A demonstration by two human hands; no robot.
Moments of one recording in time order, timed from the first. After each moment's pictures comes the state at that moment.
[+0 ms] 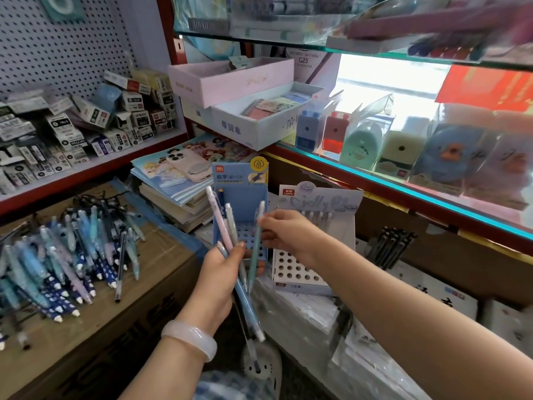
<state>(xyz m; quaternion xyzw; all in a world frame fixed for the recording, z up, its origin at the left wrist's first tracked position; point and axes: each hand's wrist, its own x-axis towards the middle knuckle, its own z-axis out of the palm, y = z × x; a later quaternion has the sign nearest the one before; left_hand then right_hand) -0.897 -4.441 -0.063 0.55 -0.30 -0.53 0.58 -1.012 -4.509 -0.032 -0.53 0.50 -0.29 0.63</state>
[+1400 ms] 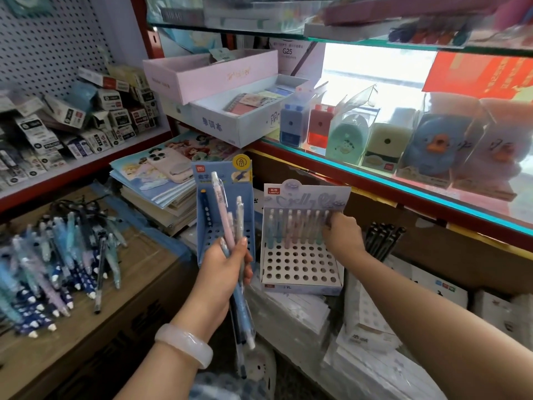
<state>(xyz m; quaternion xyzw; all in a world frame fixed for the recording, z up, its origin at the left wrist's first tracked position) -0.916 -4.448 -0.060 0.58 -0.37 -0.50 0.53 -1.113 -4.560 -0.106 -0.63 0.73 -0.22 0.15</state>
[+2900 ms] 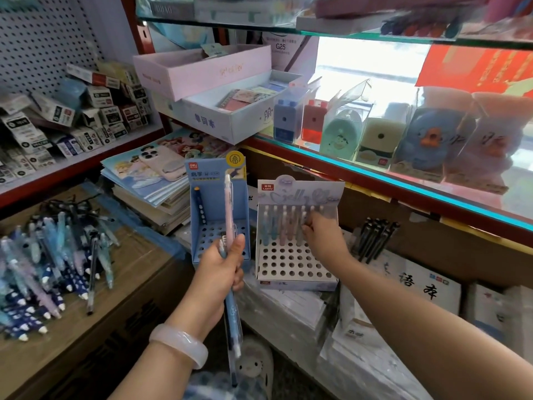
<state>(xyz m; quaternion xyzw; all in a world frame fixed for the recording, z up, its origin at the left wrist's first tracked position) -0.914 -4.449 -0.070 0.53 -0.36 -0.56 0.53 -1.096 -4.550 -0.113 -0.69 0.66 -0.23 0.19</state>
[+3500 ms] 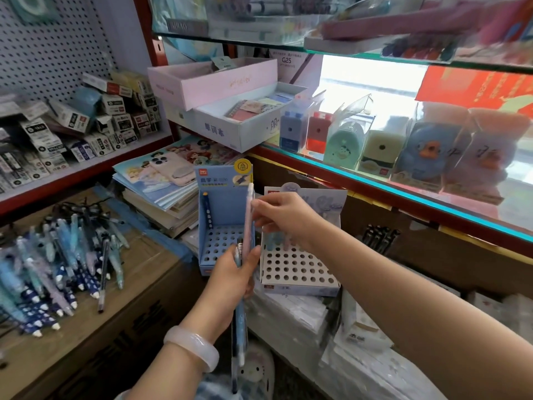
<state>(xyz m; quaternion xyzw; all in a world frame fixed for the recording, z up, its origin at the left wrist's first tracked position) -0.918 -4.441 -0.065 0.57 -0.42 -0.52 0.47 -1.034 -4.519 -0.010 -0.62 0.49 -0.32 0.52</state>
